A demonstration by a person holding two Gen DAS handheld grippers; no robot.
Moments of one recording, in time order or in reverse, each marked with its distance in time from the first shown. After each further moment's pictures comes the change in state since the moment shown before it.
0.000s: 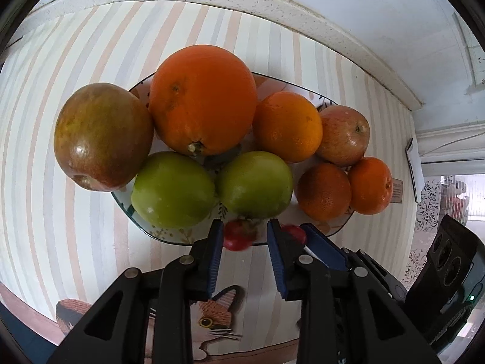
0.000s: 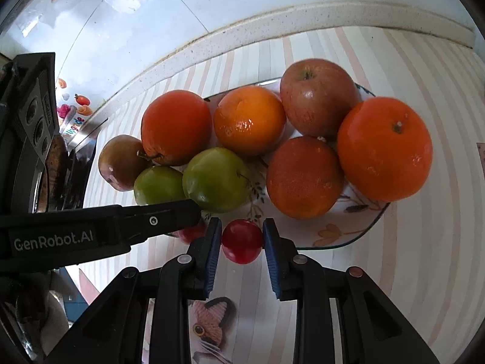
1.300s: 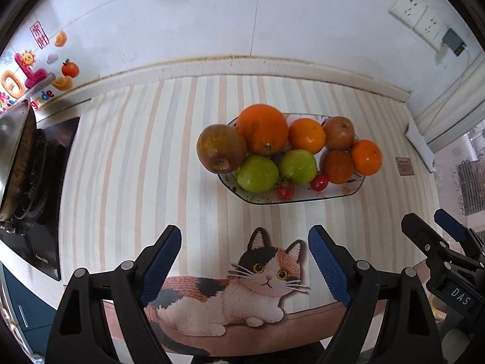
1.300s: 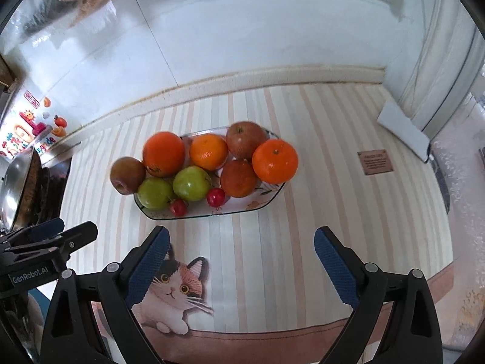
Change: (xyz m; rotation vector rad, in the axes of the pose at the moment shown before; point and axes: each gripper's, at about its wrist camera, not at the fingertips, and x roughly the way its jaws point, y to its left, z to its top) left arm -0.133 0.020 -0.079 0.189 -0.263 0.219; right arm -0.152 0.051 -0.048 0.026 -0.197 -0.343
